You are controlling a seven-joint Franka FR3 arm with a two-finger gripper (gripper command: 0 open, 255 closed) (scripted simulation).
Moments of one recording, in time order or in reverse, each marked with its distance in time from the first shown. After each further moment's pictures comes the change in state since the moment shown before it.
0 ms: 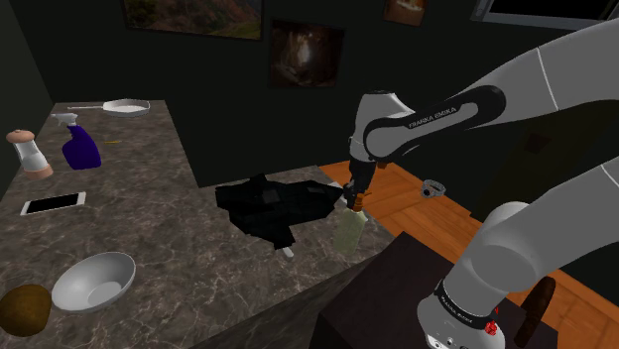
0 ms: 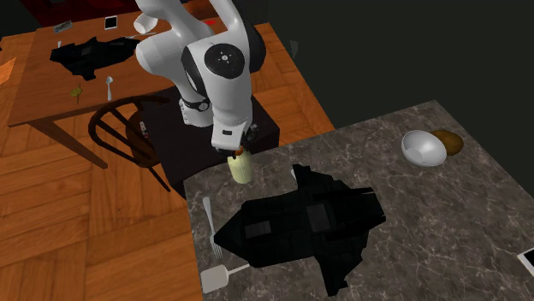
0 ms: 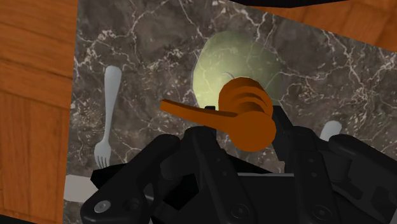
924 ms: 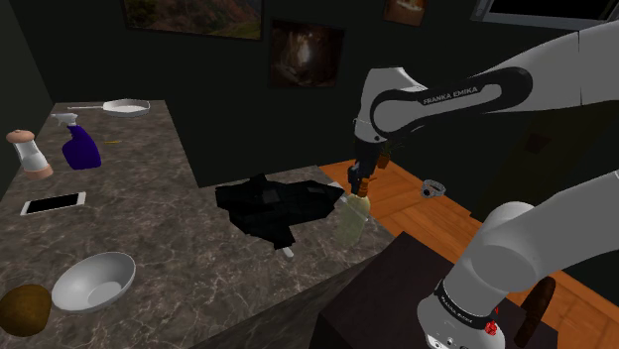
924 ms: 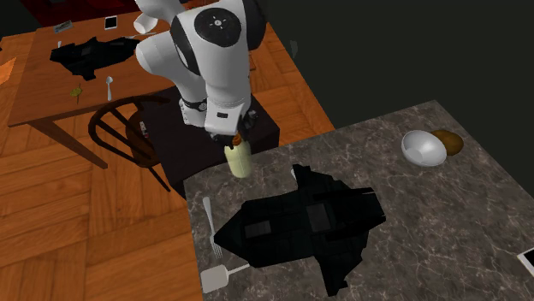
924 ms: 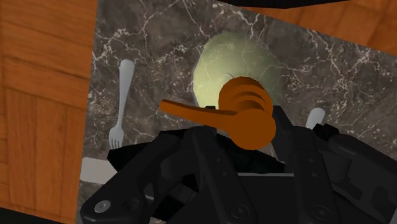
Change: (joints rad) arm 0.001 -0.090 -0.002 0.089 0.001 -0.179 -0.002
